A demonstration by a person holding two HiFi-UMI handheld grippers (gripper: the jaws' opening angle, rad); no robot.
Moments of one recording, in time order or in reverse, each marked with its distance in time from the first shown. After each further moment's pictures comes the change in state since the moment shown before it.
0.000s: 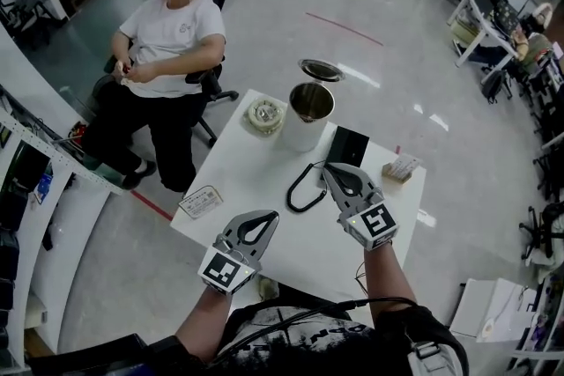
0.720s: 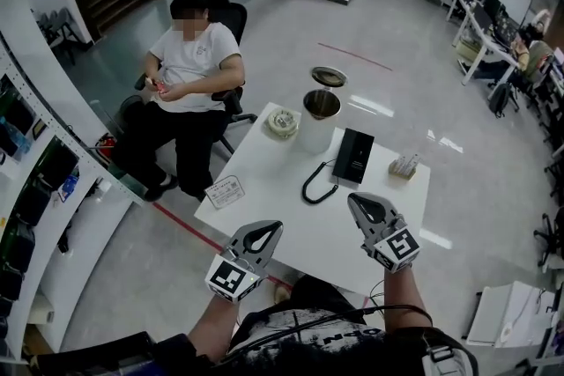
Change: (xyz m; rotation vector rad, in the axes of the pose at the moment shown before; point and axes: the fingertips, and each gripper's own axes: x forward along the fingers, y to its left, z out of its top) left arm -0.093 -0.070 0.016 0.076 -0.049 0.030; right arm -0.124 0.086 0.019 0.038 -0.086 0.019
